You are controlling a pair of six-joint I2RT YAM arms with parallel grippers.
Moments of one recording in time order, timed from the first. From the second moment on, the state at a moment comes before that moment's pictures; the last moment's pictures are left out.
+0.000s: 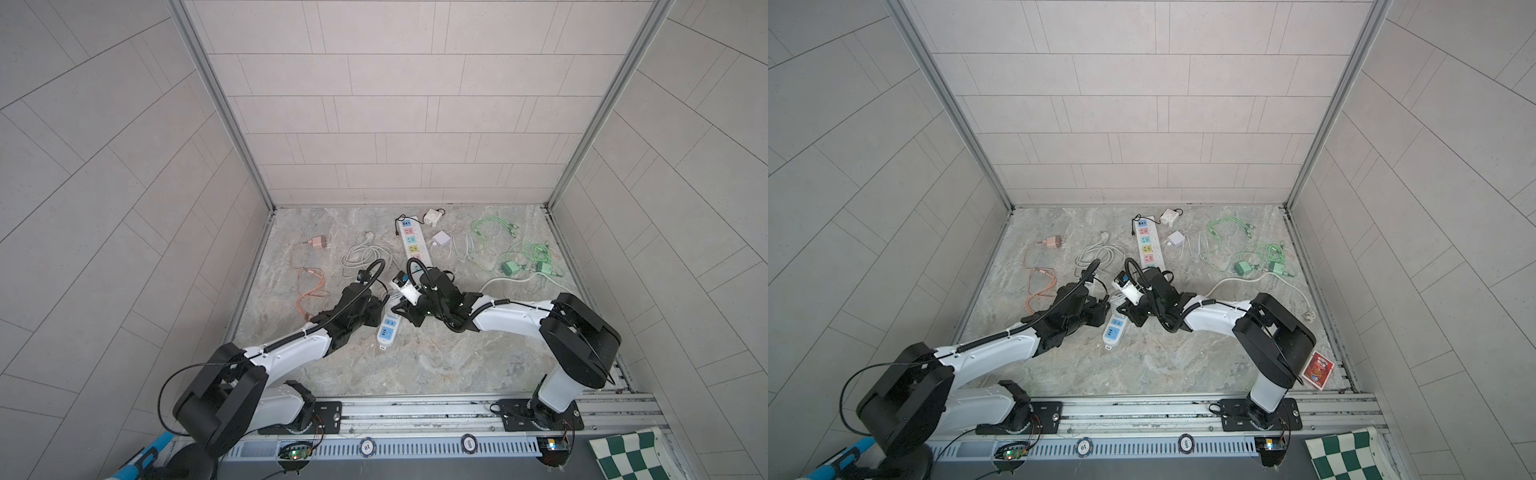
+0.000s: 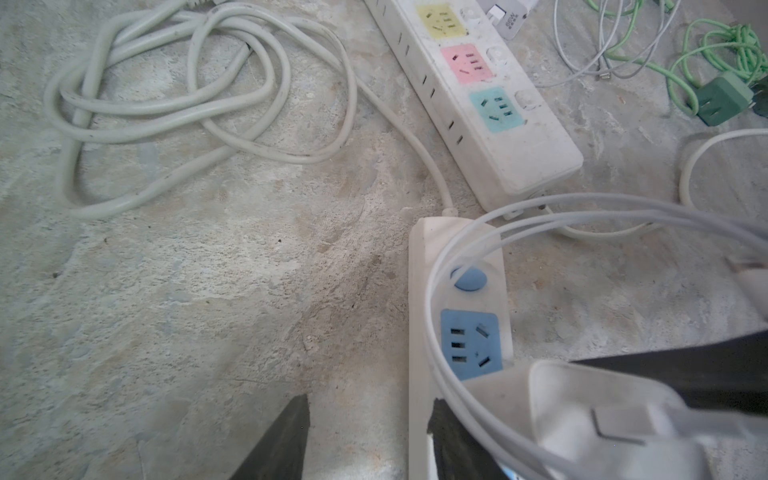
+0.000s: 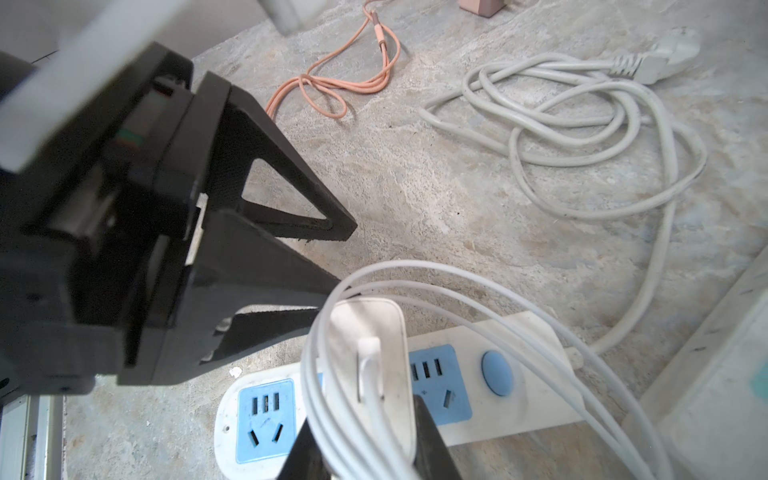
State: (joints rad) left arm -0.60 1.26 0.48 0.04 -0.09 -0.37; right arm 0.79 1.67 0.86 0.16 -0.27 -0.02
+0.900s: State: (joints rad) left arm -0.60 1.04 0.46 -0.17 -0.30 -0.47; right arm 0.92 1.73 0.89 0.17 -0.04 0.00
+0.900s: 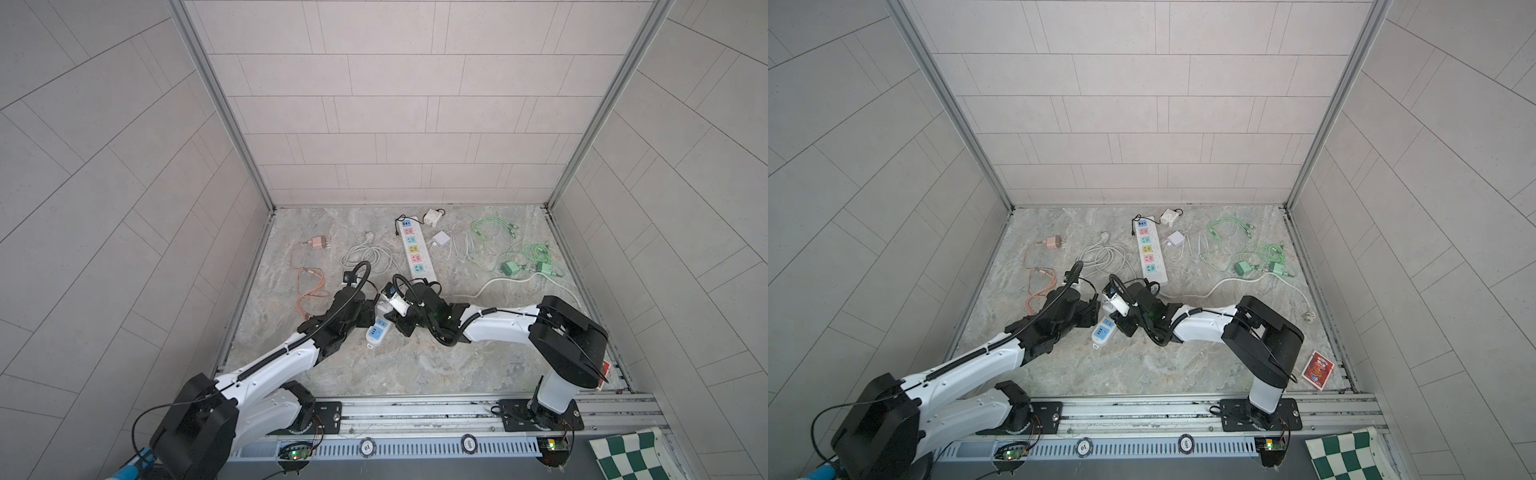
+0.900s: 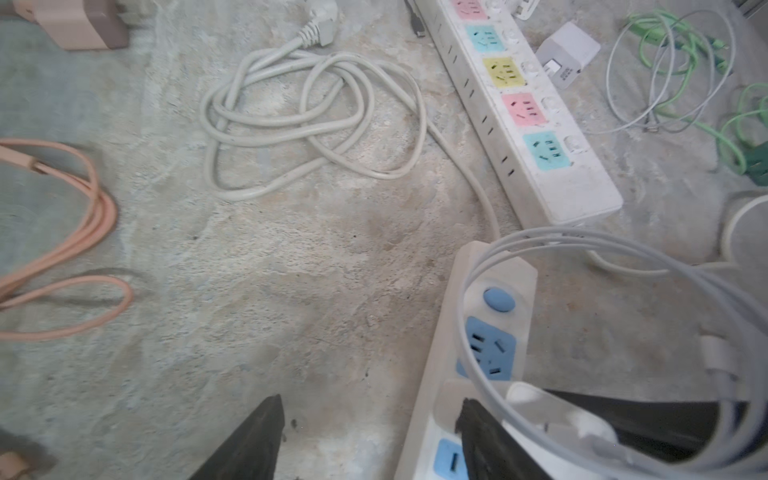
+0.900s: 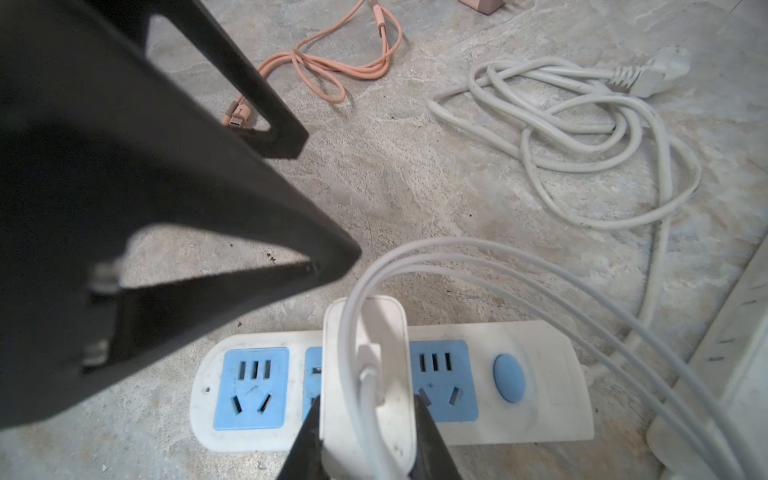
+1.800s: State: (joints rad) left arm -0.16 1.43 0.88 -0.27 -0.42 -0.61; right arm 0.82 1.66 0.81 -0.08 0.06 0.12
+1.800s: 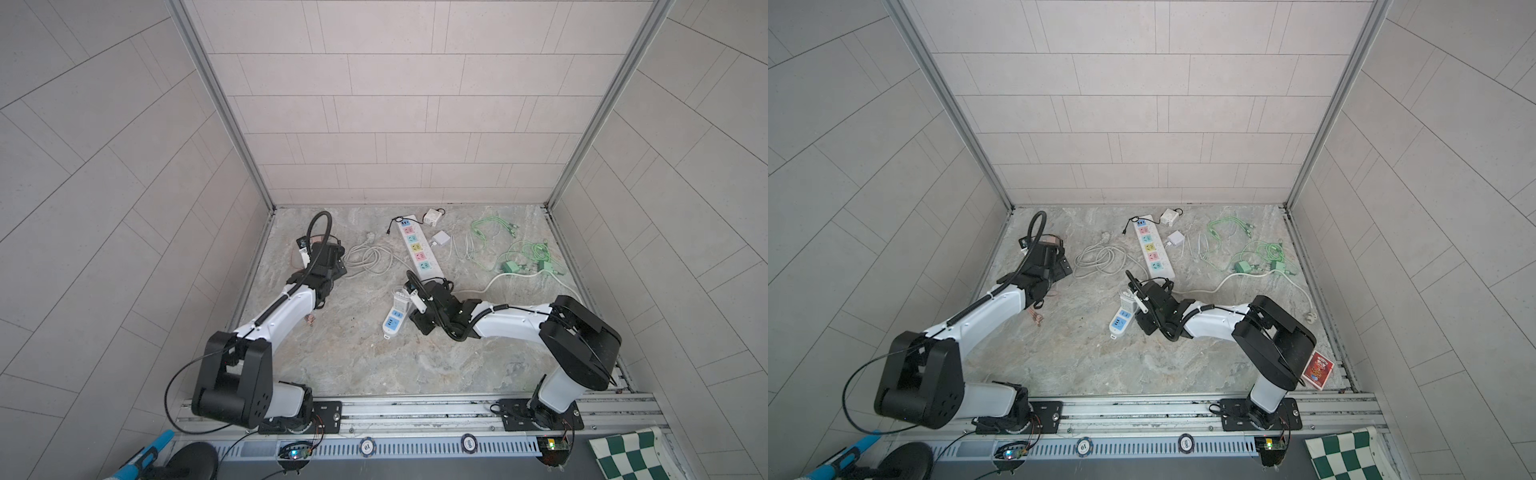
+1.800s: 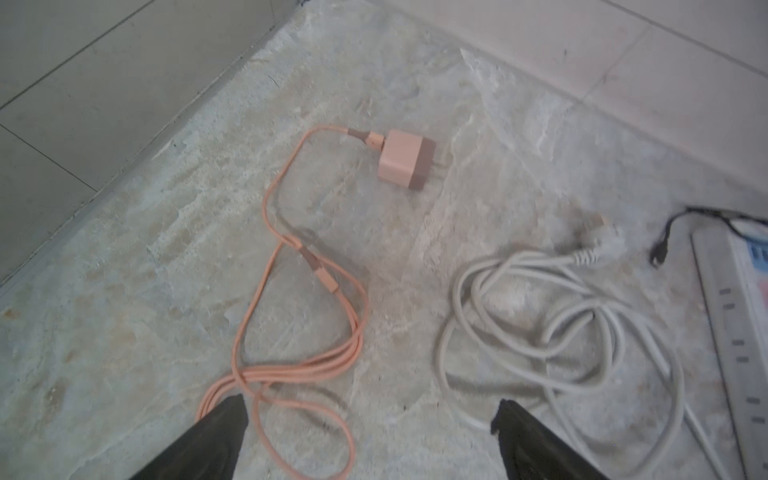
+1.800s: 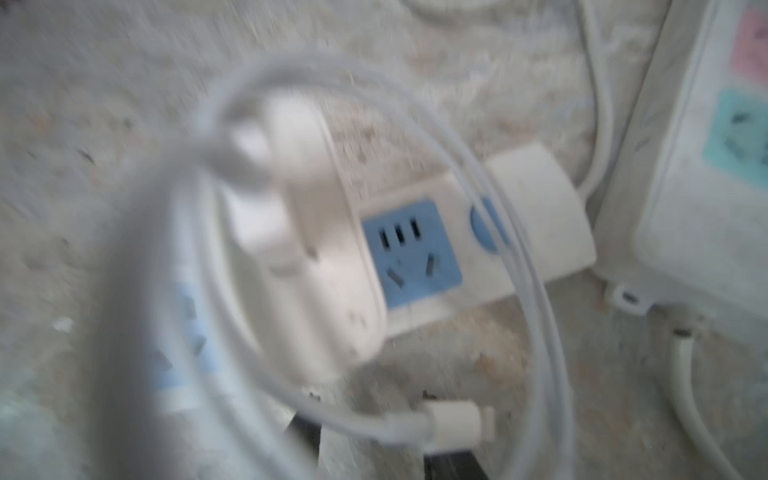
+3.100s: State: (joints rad) left arm 0.05 2.40 1.96 -0.57 -0.16 -0.61; right arm 0.82 1.34 0.75 -0.28 -0.02 0.17
